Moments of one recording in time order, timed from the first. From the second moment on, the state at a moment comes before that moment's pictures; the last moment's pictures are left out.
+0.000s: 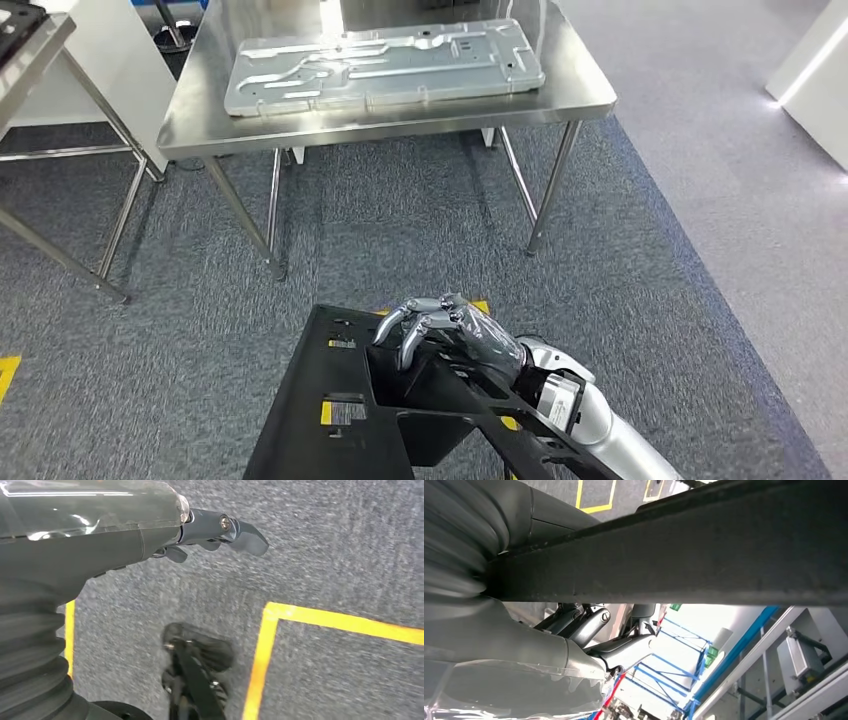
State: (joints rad) left arm -0.04 0.01 0.76 -0.21 -0.38 -0.01 -0.30; right arm -0.34 -0.15 0.66 -1.66 0.05 0.30 -0.52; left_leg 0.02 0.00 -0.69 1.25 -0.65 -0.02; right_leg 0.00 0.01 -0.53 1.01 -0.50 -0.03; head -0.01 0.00
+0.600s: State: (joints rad) left arm -0.04 0.01 0.78 -0.21 -0.39 -0.01 -0.31; right arm -0.34 -0.15 0.66 -1.65 0.06 0.30 -0.51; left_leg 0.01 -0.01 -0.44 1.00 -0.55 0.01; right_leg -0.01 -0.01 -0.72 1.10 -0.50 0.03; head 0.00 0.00
